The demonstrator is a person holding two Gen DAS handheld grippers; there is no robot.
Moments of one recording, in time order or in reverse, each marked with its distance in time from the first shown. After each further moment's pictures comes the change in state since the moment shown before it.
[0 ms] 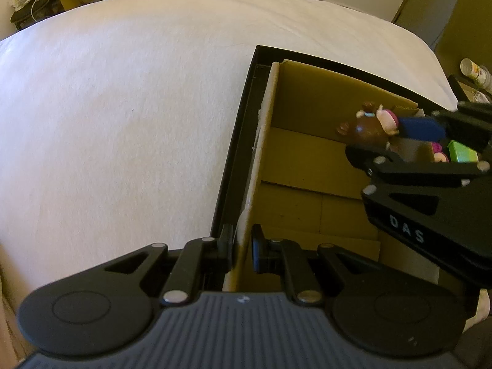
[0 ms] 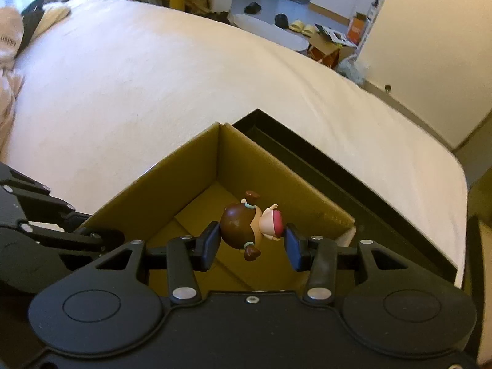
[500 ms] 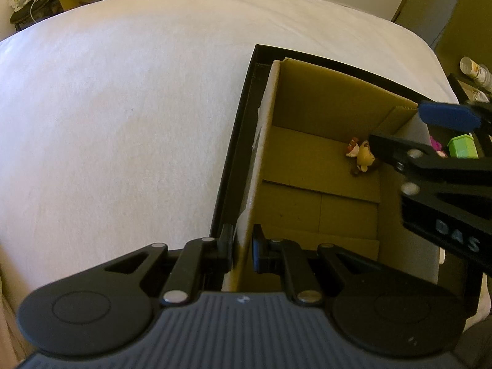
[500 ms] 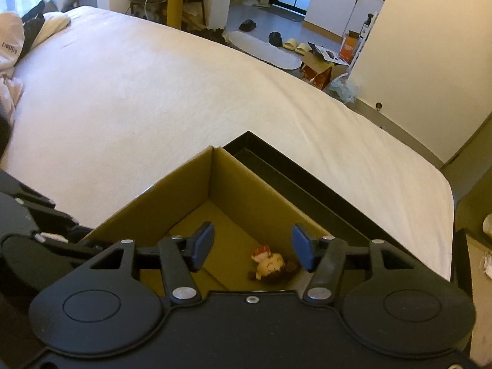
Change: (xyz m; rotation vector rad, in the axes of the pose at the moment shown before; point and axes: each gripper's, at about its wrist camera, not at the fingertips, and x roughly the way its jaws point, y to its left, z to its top) left arm 0.004 0.000 0.001 0.007 0.001 0.004; right arm -0.029 -0.009 -0.006 0.028 -0.060 -0.021
